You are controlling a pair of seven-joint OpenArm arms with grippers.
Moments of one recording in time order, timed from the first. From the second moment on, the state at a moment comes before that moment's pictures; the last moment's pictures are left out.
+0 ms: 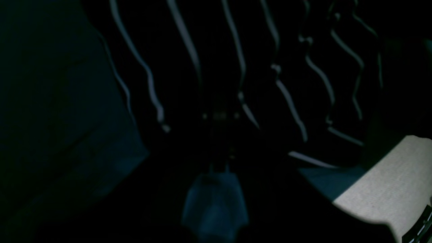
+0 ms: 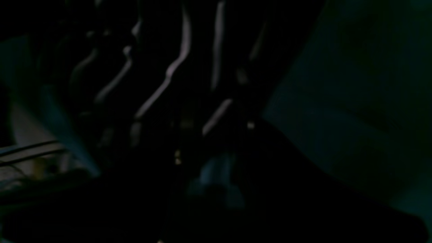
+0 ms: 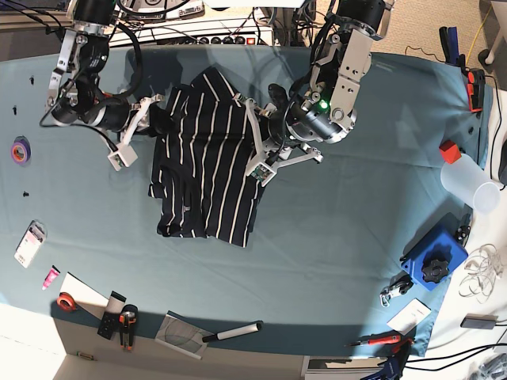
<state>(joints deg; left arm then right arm) 3.3 2.9 21.8 103.9 -10.4 -16.7 64.7 -9.4 16.1 21.9 95.7 53.9 39.8 -76.6</state>
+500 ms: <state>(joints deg) 3.3 3.0 21.8 103.9 -10.4 -16.7 64.3 -6.5 17.5 33.3 100.9 54.0 37.4 -74.1</state>
